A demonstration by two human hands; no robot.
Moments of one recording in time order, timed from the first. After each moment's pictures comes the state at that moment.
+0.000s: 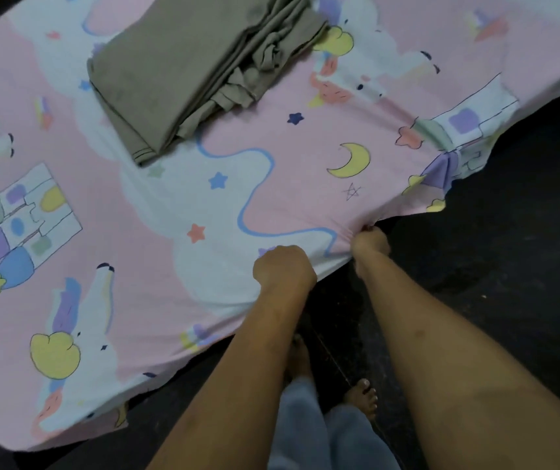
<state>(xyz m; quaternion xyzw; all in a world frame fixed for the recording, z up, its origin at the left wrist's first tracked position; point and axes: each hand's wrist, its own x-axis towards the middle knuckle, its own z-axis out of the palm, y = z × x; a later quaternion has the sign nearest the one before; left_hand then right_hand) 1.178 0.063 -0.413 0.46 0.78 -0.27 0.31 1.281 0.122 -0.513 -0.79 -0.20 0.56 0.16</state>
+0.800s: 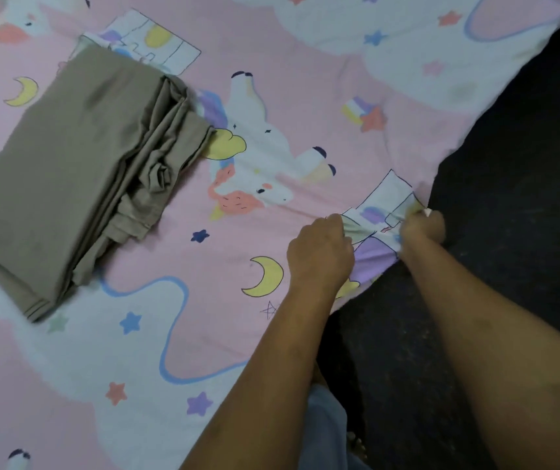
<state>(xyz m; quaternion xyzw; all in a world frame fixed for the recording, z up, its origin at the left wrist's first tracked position) 1.292 0.271 -0.416 0.66 0.69 -0.01 0.29 1.443 0.320 -0.510 -0.87 -0.09 0.37 0.31</state>
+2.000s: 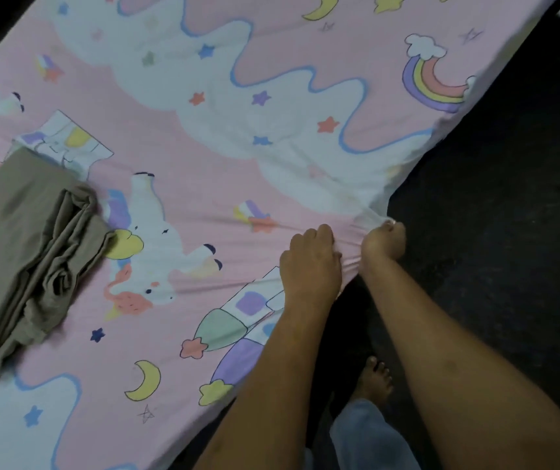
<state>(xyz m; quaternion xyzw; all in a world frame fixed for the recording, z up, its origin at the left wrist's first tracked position) 1.495 0.423 -0.432 0.67 0.71 0.00 0.19 1.589 0.473 -0.512 -0.84 -0.08 0.41 0.34</state>
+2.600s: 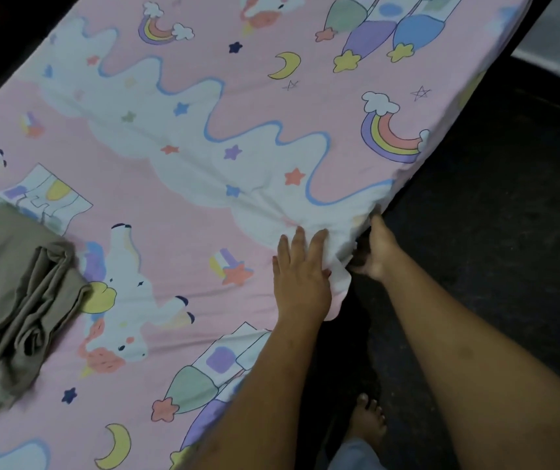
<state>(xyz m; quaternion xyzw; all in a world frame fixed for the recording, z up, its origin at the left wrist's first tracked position) 1.528 0.471 -0.448 0.67 0.70 0.00 0.24 1.654 0.540 -0.501 -0.65 0.01 0.69 0.31</state>
